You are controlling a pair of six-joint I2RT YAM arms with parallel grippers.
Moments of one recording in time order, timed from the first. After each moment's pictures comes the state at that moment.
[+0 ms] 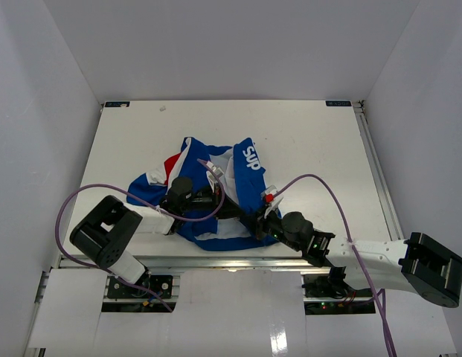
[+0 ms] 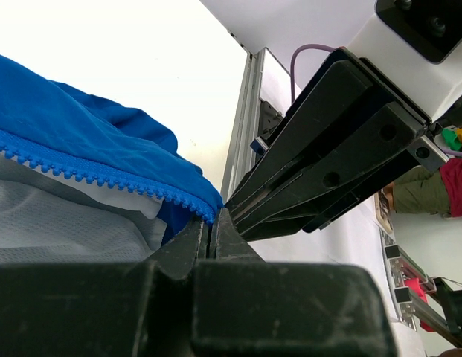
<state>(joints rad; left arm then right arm) -0.63 1.55 0.46 1.01 0.86 -0.68 1.11 1.06 0.27 0.60 0.17 0.32</state>
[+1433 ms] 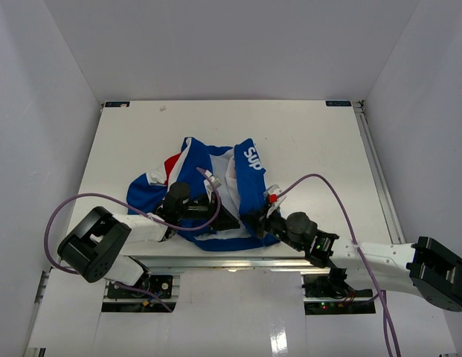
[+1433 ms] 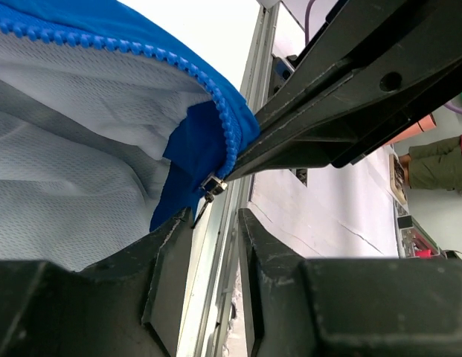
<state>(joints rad) -0.64 1.43 0.38 0.81 0.87 -0.55 1.12 1.00 0.27 0.60 0.18 0.28</state>
